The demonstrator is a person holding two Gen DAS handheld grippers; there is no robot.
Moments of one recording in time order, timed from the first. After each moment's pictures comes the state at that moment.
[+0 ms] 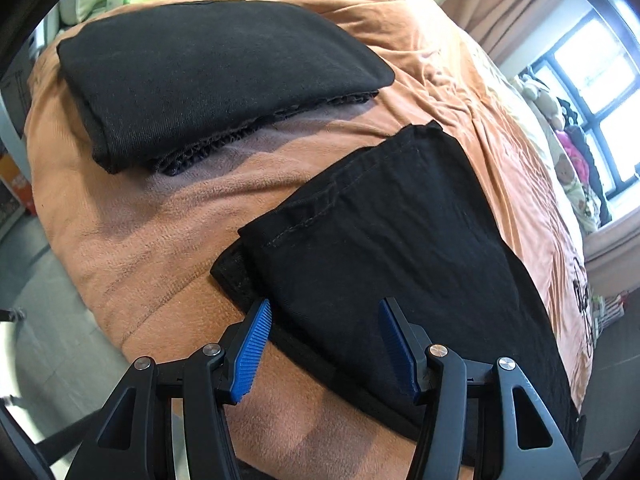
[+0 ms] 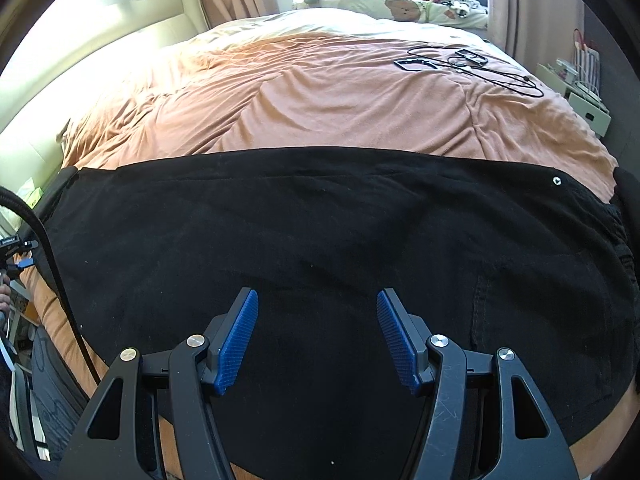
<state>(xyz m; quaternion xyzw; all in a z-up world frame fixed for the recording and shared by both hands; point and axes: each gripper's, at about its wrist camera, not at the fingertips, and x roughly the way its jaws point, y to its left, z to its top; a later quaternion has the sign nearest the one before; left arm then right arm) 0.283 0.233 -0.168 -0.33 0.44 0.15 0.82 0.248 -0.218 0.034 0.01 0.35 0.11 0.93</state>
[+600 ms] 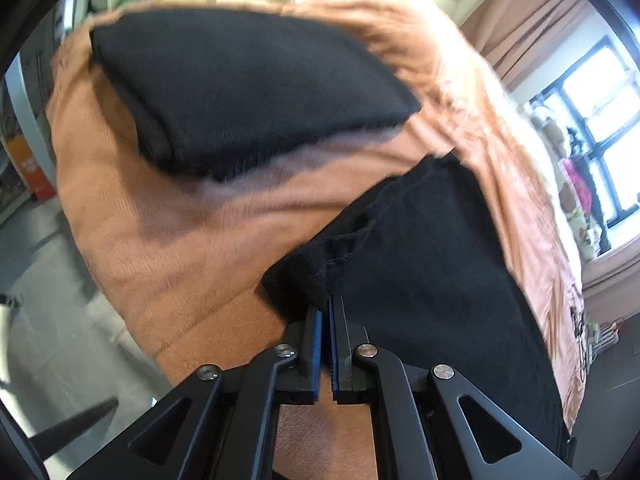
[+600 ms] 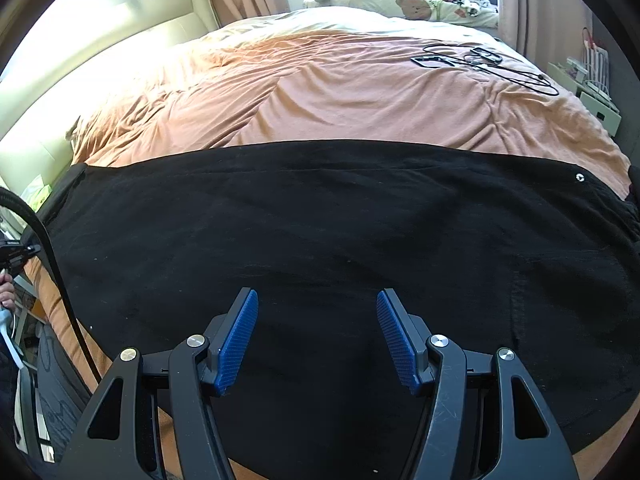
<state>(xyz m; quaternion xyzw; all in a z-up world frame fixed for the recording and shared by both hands) 0.265 0.261 -0.172 -0.37 0.42 0.17 0.81 0.255 -0.199 0.025 0.01 0.35 0.13 0.93</state>
